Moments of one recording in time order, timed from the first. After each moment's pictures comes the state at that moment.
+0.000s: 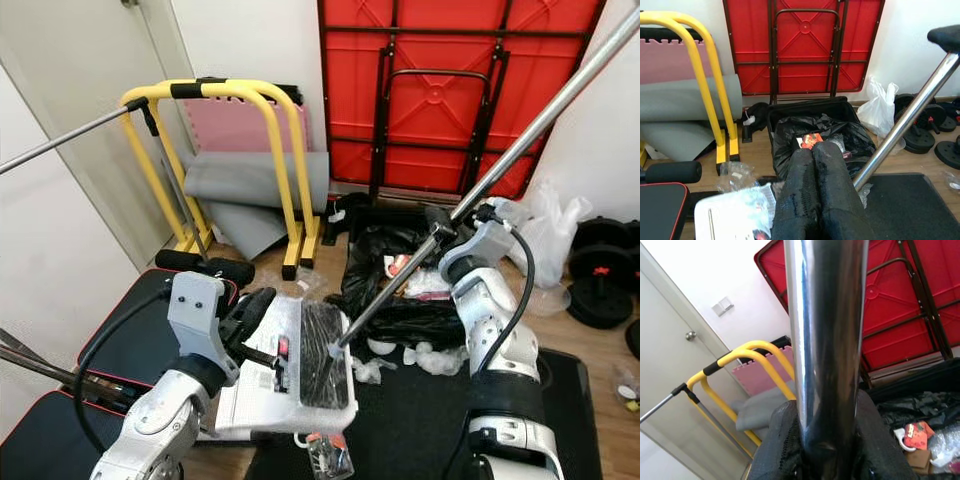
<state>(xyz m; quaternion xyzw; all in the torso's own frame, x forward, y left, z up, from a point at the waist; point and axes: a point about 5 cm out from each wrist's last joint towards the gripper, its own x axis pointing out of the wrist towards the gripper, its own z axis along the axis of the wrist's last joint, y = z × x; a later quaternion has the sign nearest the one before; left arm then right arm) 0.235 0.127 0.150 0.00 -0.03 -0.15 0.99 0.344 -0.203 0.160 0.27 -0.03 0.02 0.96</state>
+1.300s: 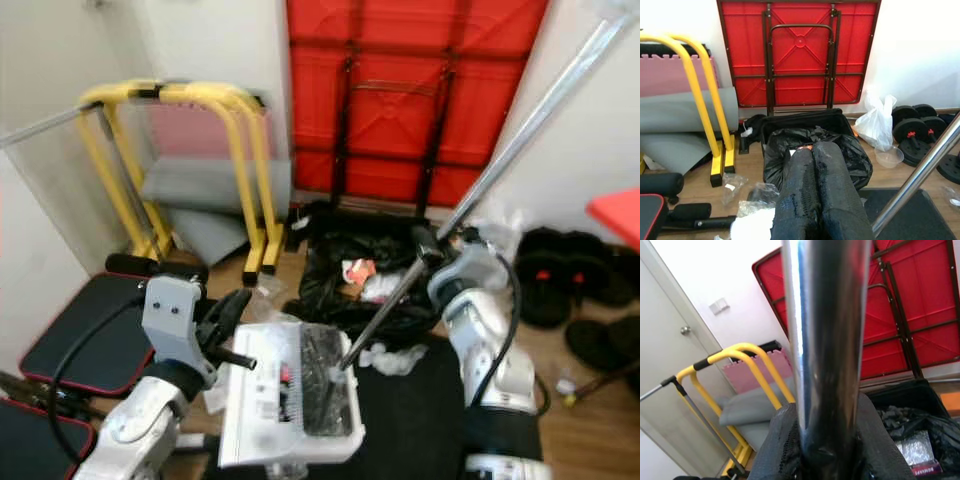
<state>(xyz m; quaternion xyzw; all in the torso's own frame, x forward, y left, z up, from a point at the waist) 0.232 0.142 0.148 0.01 -0.04 -0.12 0.99 0.325 -0.184 0.159 0.23 -0.01 0.05 0.97</state>
